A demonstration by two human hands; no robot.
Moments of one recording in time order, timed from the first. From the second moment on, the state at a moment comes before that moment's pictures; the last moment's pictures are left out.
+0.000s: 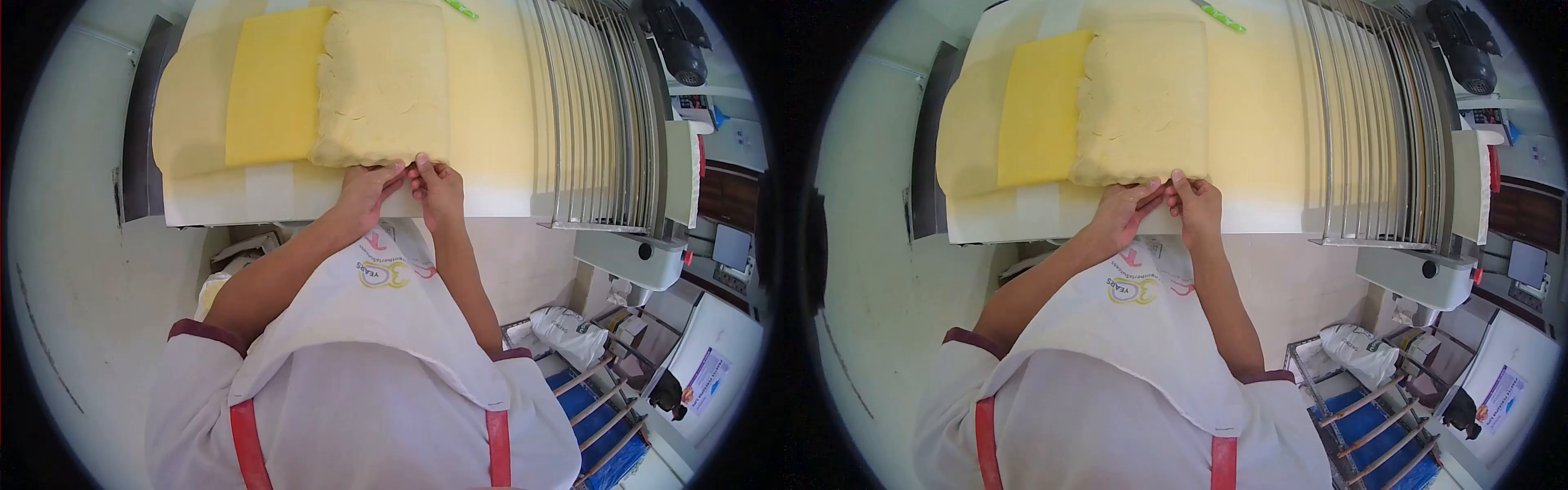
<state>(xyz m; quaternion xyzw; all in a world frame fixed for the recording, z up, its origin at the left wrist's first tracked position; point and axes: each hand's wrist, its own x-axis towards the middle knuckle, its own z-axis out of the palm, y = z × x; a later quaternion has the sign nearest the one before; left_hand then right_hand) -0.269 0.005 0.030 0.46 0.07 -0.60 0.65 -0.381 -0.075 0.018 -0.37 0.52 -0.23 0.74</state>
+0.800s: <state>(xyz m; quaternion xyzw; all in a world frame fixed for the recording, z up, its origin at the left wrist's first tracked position) -0.280 -0.009 0.033 0.53 0.07 -0.61 0.59 -0.407 -0.100 0.012 -0.52 0.50 -0.18 0.67</state>
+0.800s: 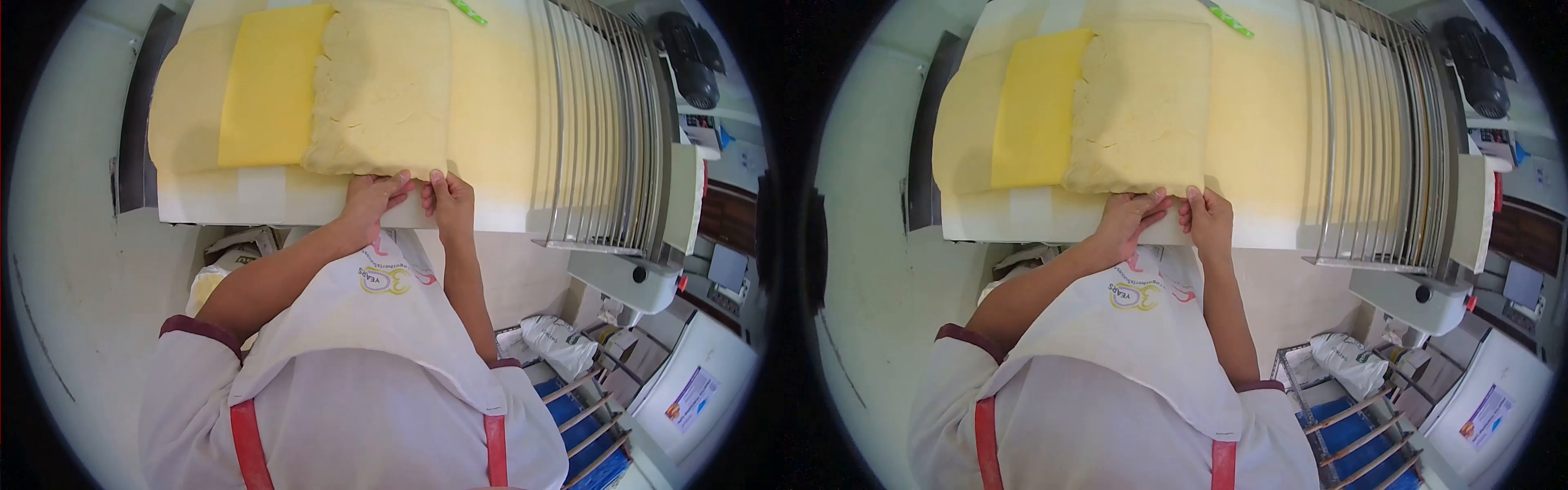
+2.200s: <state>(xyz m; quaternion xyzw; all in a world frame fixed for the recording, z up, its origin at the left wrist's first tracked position) 0.050 0.188 0.093 0.73 0.08 -0.28 0.61 0.195 -0.118 0.083 -0.87 -0.18 0.26 0.37</state>
